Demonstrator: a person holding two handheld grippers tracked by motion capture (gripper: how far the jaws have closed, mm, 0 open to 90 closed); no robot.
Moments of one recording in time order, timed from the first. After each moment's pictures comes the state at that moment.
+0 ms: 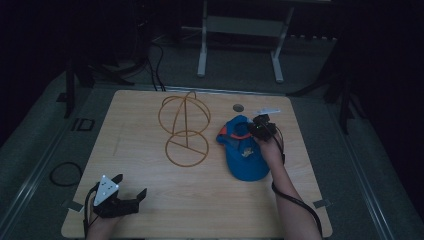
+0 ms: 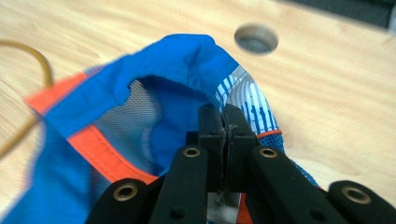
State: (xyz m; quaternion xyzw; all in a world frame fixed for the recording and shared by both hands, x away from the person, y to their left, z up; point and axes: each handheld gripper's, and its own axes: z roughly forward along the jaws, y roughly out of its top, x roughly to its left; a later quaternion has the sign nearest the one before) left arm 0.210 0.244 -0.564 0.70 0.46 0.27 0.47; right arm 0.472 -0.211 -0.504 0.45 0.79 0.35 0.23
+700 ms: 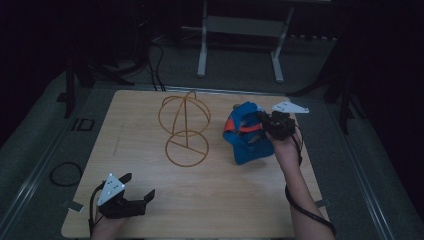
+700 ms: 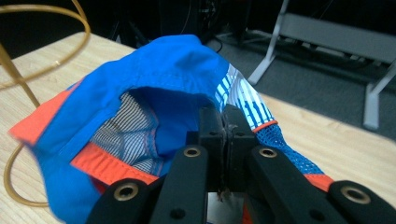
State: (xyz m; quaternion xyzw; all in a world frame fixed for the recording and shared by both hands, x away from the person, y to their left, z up) left arm 0.204 0.218 -0.532 0.71 0.43 0.24 0.50; right arm 0.400 -0.227 -0.411 0.39 0.75 0.45 0.29
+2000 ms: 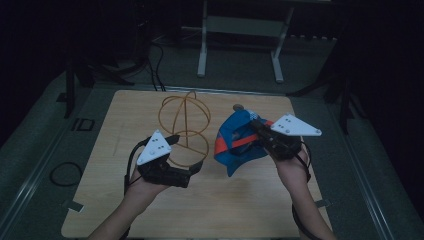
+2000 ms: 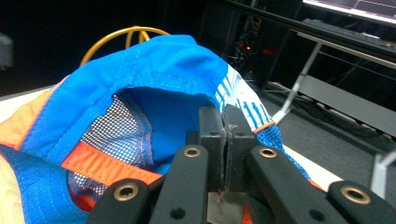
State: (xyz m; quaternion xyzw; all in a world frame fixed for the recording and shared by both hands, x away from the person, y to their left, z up) left arm 0.249 0.107 -0.387 0.75 0.29 0.21 0.55; right arm 0.303 -0.199 -0.361 0.27 0.76 0.50 0.31
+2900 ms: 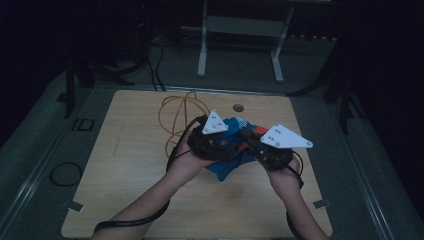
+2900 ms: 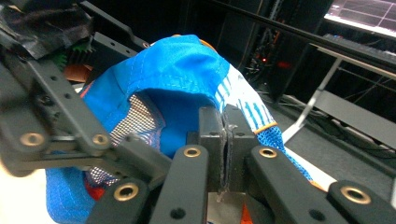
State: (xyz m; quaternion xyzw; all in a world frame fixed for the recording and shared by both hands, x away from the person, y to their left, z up) left arm 0.307 0.017 -0.372 0.82 0.25 0.18 0.48; right arm 0.281 -0.180 -0.366 0.24 0.76 0.51 0.31
